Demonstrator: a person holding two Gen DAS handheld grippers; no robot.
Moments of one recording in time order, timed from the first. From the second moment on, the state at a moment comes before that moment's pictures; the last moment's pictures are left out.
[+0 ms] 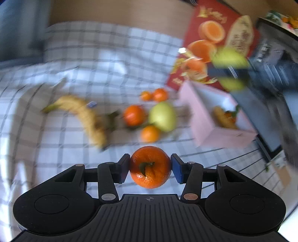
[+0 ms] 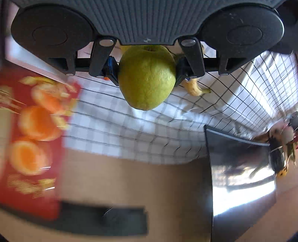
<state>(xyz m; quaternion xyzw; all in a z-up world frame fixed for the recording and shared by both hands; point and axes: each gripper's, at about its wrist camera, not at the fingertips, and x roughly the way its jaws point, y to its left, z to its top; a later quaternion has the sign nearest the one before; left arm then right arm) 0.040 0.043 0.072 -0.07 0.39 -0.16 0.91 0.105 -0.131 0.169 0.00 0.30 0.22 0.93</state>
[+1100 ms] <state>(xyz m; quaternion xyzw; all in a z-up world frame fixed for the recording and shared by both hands) 0.183 -0.167 0.069 -0.06 0.42 -0.31 0.85 -0.053 -0.277 0.072 0.10 0.37 0.00 0.92</state>
